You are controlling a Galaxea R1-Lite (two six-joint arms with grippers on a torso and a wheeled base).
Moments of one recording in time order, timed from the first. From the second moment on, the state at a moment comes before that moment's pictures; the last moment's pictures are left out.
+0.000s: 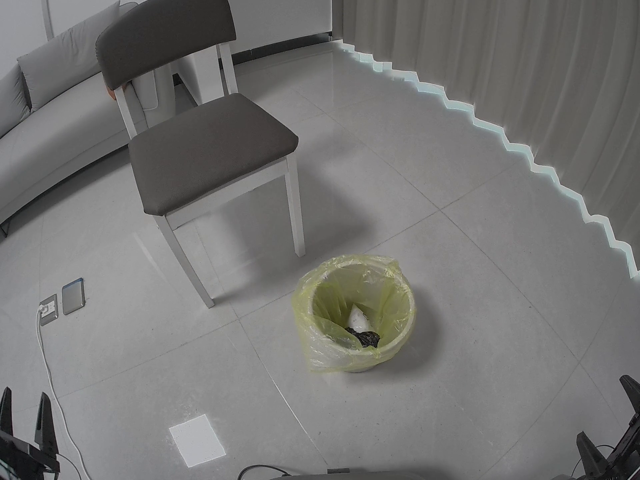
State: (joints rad) left arm 0.00 0.02 -0.02 -0.06 0.20 -0.07; right arm 0.00 0.01 -0.02 -0.06 0.37 -0.11
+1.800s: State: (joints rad) left arm 0.00 0.01 -0.02 -0.03 0.19 -0.16; right arm 0.00 0.01 -0.02 0.00 -0.01 0.00
